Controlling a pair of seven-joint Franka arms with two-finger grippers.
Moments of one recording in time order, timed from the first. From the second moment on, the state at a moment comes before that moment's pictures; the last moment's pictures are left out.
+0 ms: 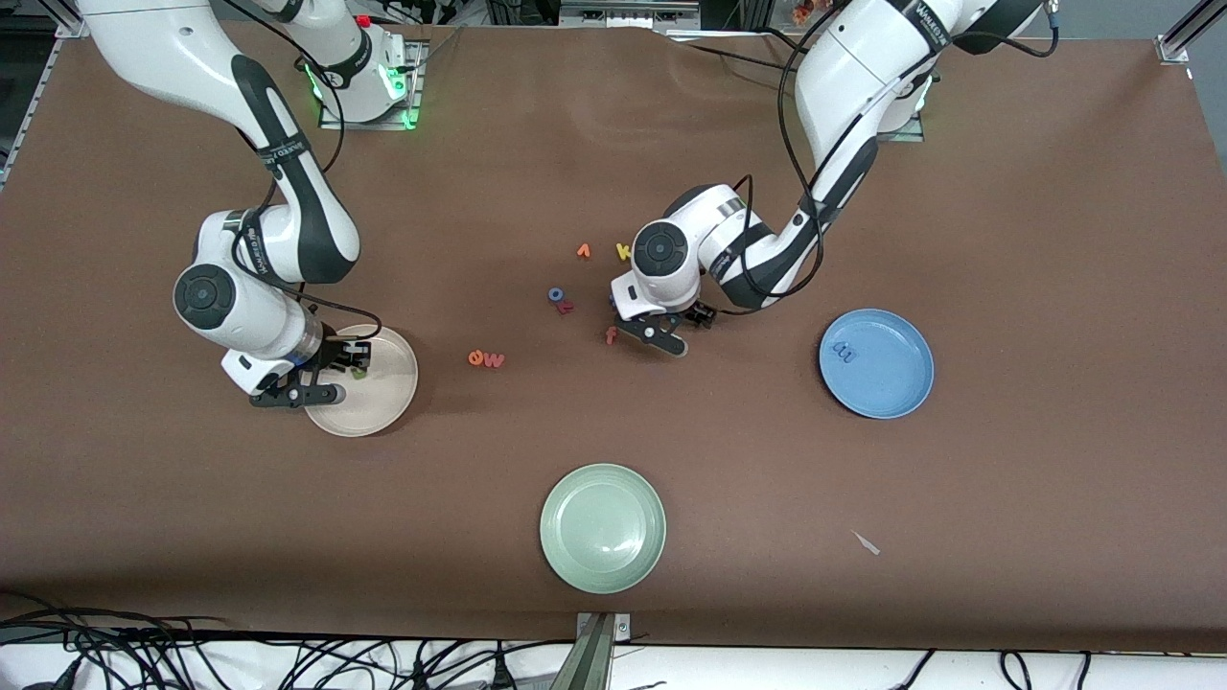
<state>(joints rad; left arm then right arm) -0.41 0.76 -0.36 -1.67 0.29 2.16 -0.43 0.17 0.46 -0.03 -1.96 0.06 2.38 0.04</state>
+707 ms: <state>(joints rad) -0.42 0.75 -0.36 -1.67 0.30 2.14 -0.43 0.18 0.46 0.09 -1.96 0.06 2.39 0.33</state>
